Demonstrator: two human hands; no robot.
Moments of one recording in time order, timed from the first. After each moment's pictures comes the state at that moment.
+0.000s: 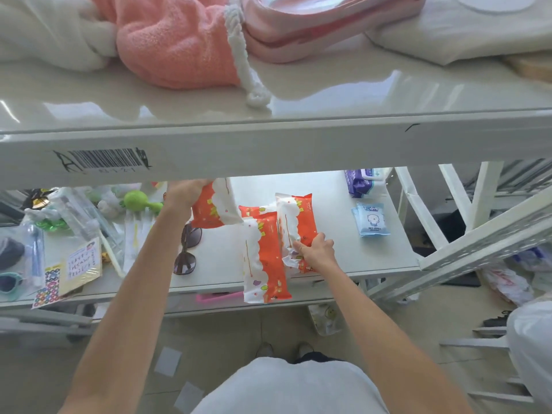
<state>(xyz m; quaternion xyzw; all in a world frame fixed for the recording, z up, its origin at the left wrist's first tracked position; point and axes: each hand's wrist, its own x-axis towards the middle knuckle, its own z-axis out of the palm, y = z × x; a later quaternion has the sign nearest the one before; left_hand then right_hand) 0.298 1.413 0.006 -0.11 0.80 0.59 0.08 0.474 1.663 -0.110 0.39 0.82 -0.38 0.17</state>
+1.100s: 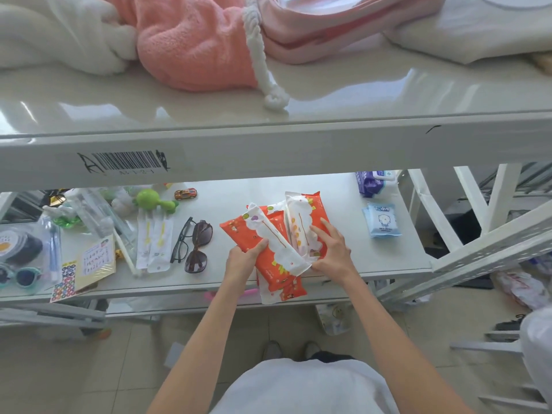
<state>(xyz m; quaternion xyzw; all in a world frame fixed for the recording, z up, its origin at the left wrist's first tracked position) 0.443 1.455 -0.078 -0.19 0.73 0.60 0.26 0.504 1.671 -0.109 0.18 0.91 -0.37 0.05</state>
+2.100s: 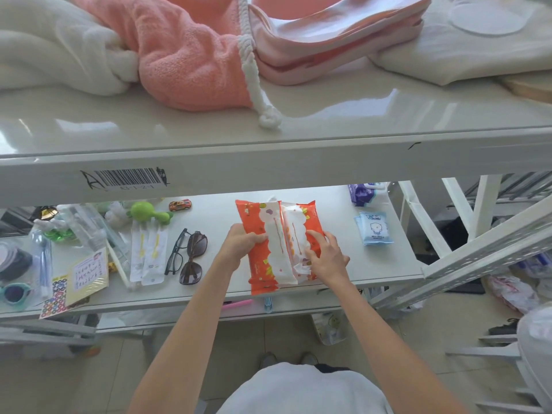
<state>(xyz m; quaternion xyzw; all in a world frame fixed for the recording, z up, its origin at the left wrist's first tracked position) 0.384 1.468 -0.049 -0.06 0.78 0.54 0.30 0.493 1.664 -0.099 0.25 0.91 -0.33 0.04</state>
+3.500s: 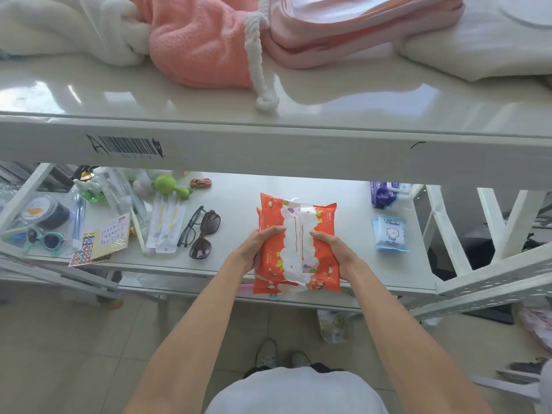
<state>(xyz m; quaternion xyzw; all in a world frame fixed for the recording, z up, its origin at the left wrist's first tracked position) 0.419 1.479 -0.085 -0.10 0.61 0.67 0.42 0.475 1.701 -0.097 0.25 0.53 -0.76 0.26</state>
